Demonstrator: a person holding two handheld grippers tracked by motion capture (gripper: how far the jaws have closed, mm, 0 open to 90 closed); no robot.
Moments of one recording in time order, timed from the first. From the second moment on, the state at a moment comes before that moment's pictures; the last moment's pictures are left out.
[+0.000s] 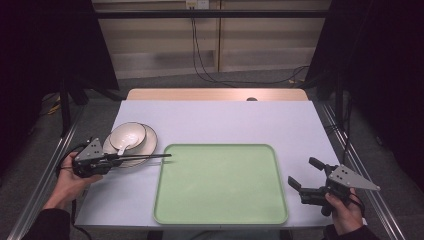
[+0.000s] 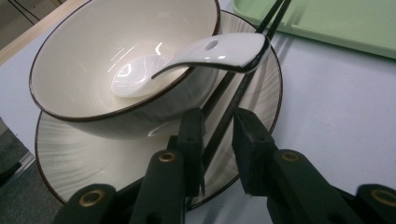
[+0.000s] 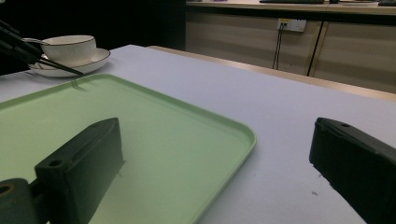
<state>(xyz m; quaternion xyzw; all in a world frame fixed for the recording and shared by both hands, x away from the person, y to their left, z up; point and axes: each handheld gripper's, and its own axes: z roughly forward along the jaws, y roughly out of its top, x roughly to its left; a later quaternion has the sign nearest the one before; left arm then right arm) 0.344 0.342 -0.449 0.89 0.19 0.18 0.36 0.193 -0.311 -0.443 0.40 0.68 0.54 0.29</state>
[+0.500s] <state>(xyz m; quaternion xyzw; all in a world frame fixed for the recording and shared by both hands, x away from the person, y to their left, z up) 0.353 0.326 -0.447 0.91 0.16 0.14 0.34 0.193 -0.310 -0.443 0.40 0.68 0.54 0.29</state>
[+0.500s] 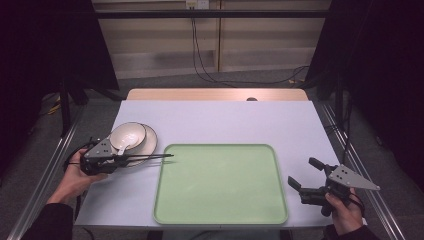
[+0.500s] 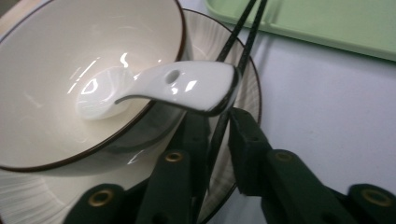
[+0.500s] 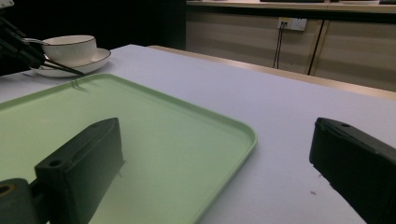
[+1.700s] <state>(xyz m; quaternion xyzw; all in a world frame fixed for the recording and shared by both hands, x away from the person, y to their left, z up) 0.303 0.329 -0.414 0.86 0.31 0.10 0.39 0.194 -0.310 -0.443 0.39 0.68 0.54 0.29</state>
